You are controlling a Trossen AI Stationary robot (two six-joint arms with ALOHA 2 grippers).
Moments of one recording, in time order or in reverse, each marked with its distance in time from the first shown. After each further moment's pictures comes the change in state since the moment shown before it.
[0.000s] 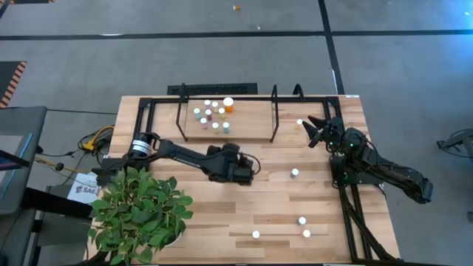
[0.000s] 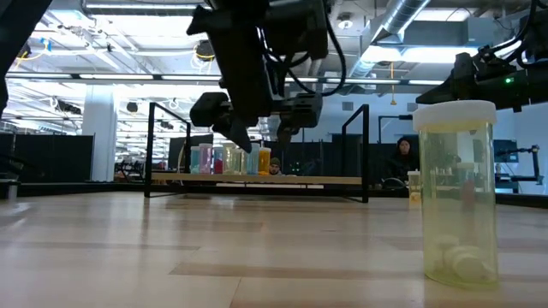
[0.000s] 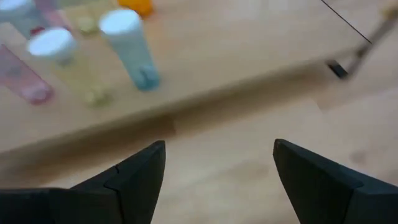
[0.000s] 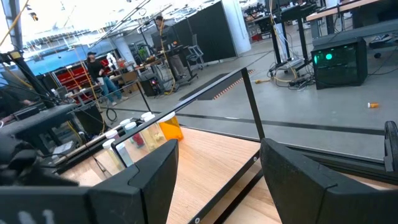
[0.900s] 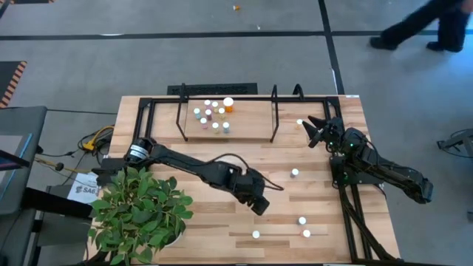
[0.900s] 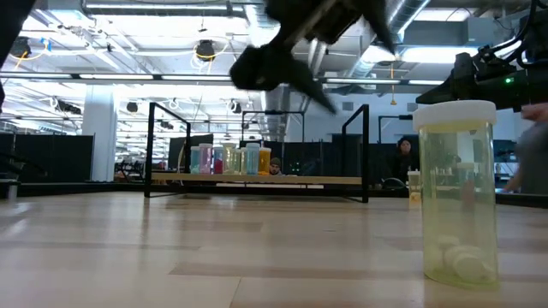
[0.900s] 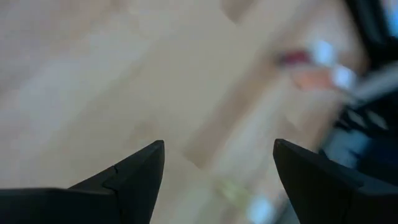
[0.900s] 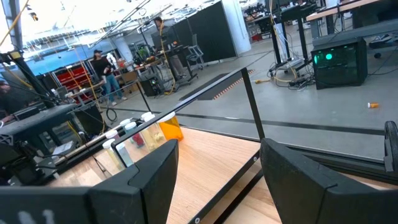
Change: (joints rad) left arm -0.129 -0.002 0.243 0.166 0.881 0.172; right arm 0.000 0.000 0.000 0.000 0.000 0.000
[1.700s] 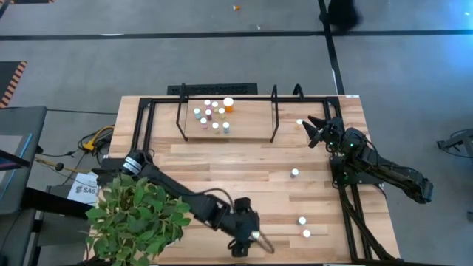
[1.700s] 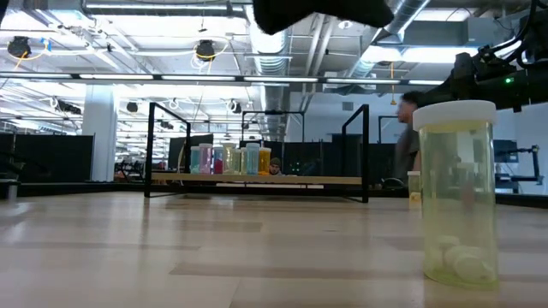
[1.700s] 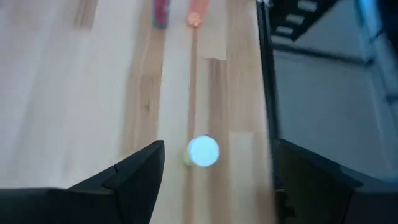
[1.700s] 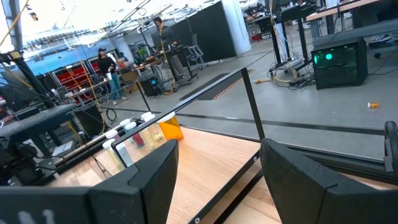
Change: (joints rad) left arm -0.225 0.011 0.025 0.110 -0.117 0.569; right arm 0.000 0.000 0.000 0.000 0.000 0.000
